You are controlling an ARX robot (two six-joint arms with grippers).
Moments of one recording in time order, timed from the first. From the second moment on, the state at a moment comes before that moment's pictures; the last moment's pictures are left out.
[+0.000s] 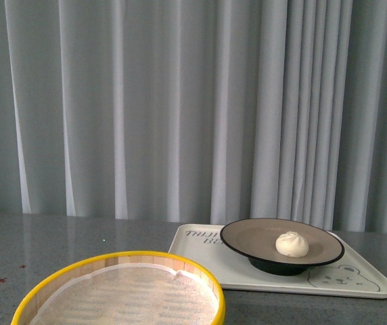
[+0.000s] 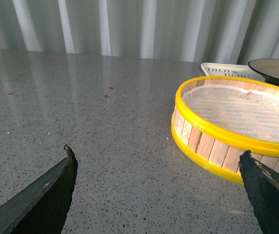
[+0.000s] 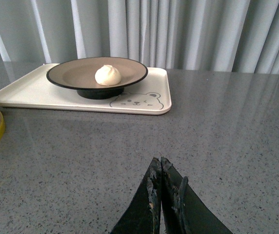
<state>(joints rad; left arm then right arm) 0.00 0.00 0.03 0.00 0.00 0.00 0.00 0.52 0.01 0.51 0.00 -0.01</state>
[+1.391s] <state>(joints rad) 0.00 0.00 0.03 0.00 0.00 0.00 0.00 0.00 0.01 0.00 0.00 -0.01</state>
